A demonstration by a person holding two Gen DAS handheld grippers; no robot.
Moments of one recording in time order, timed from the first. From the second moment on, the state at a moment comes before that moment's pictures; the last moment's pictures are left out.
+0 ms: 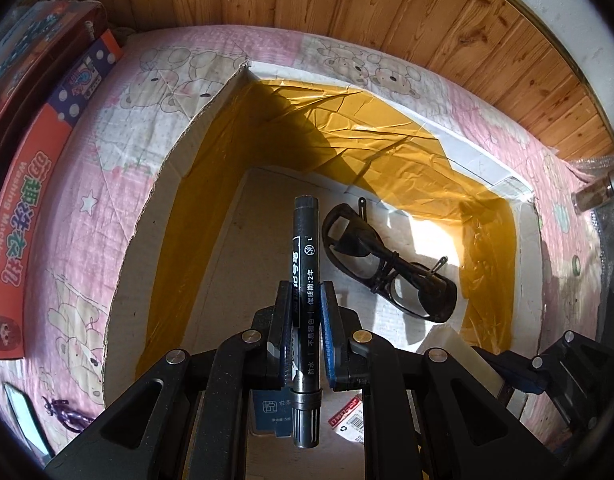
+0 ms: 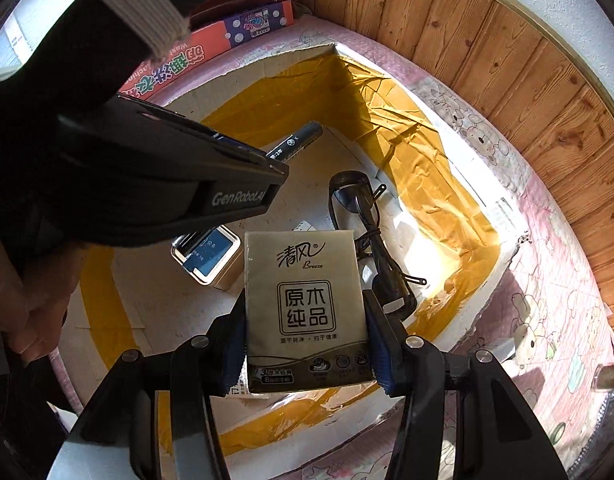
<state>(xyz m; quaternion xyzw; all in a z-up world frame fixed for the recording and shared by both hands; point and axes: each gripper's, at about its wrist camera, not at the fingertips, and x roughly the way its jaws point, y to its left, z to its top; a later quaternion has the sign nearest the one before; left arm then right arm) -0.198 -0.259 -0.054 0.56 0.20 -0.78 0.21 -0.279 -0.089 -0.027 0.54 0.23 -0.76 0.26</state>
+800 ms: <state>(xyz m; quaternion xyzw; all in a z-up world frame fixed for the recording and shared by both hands) -0.218 -0.273 -0.064 0.56 0.16 -0.78 0.23 -0.274 -0.087 -0.030 0.56 0.24 -0.75 0.25</state>
